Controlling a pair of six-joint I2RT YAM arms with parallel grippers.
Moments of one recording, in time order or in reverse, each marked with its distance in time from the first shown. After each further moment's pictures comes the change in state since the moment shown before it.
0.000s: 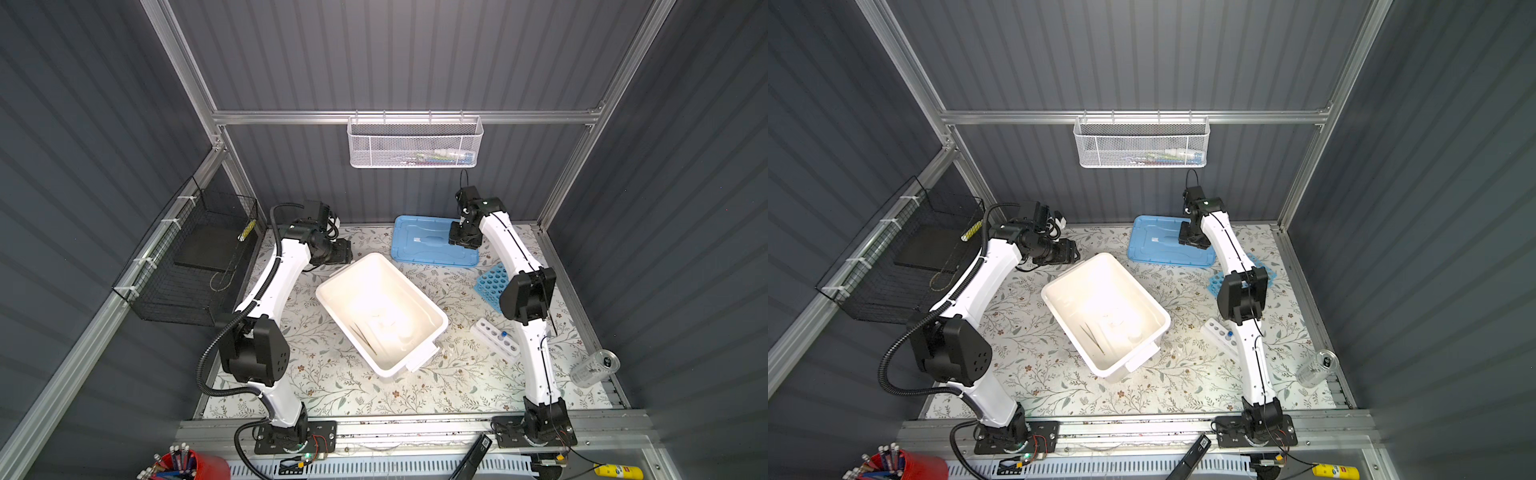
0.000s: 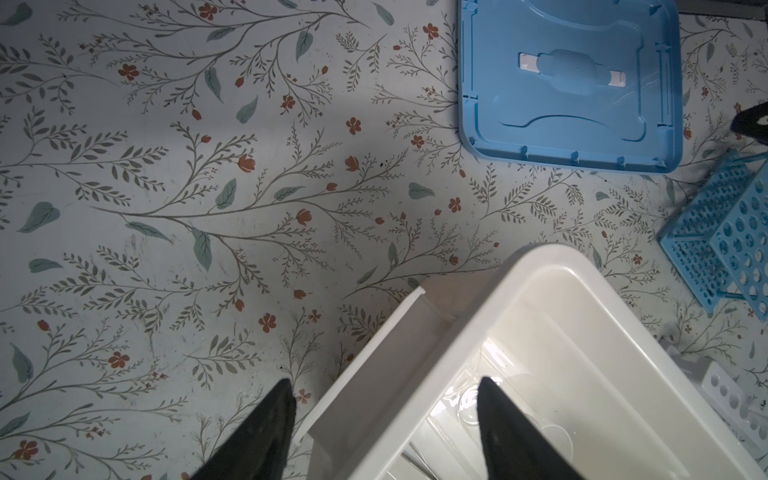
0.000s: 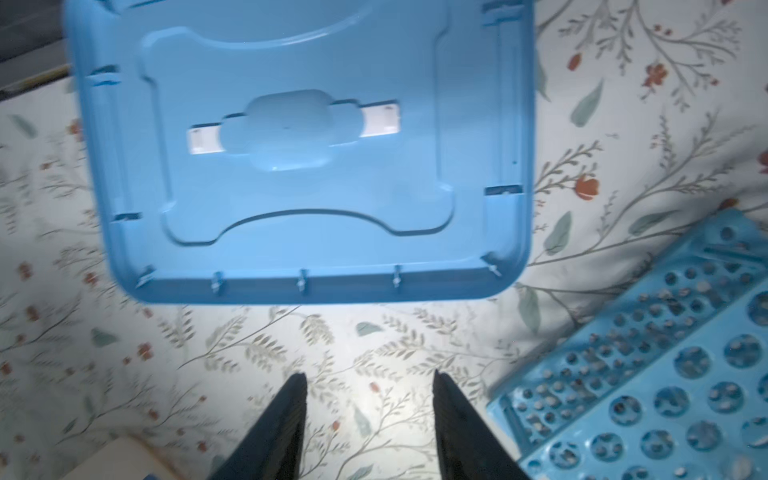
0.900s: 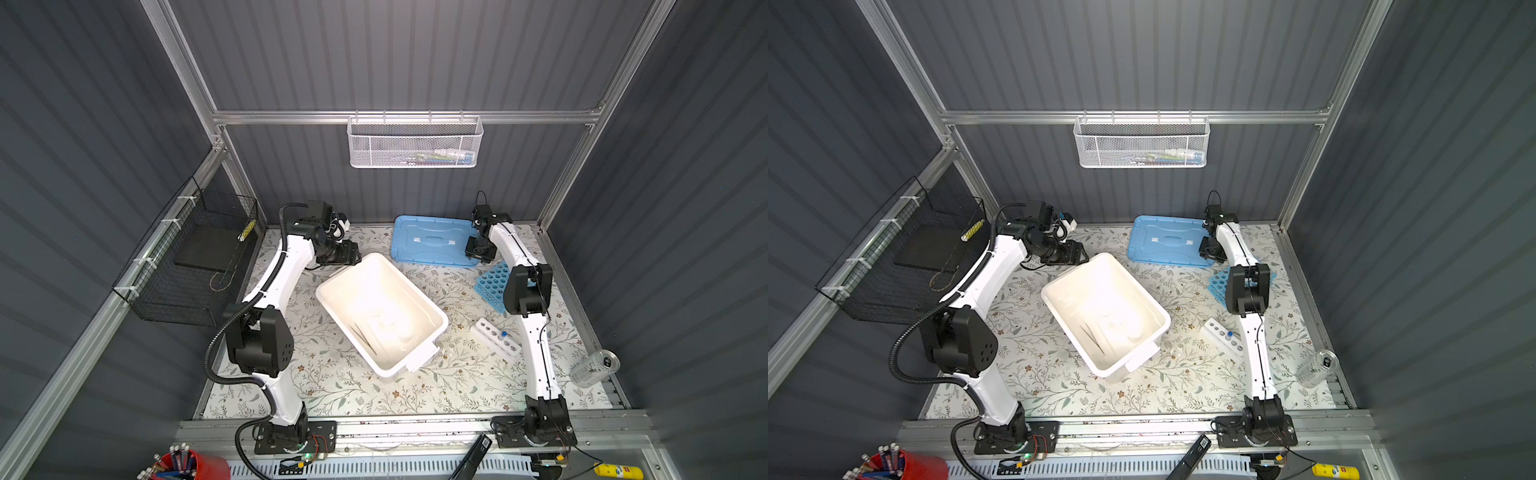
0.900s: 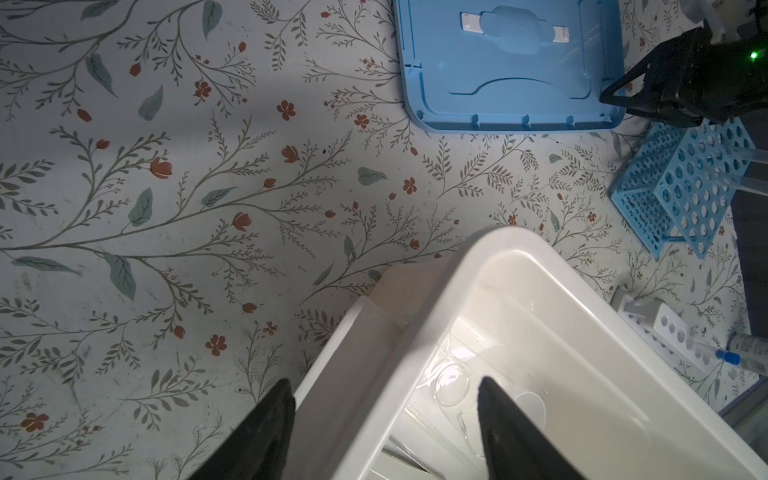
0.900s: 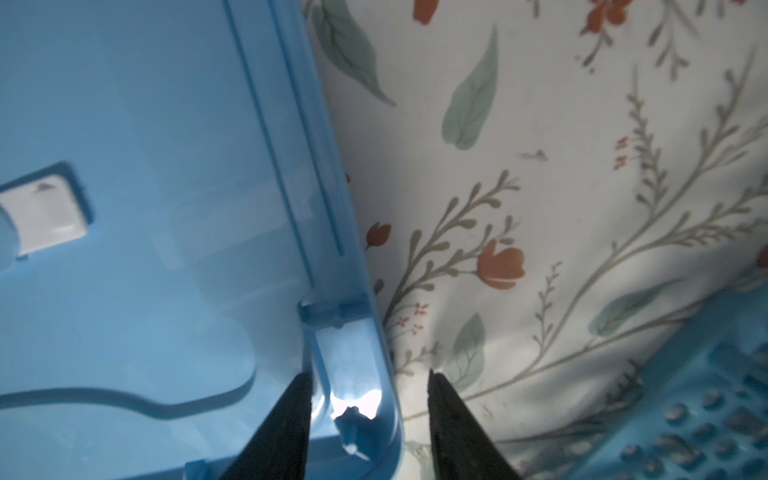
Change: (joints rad) left arm 0.000 0.064 0.035 -0.043 0.152 0.084; right arm -0.140 0.194 -0.011 0.078 0.010 0.014
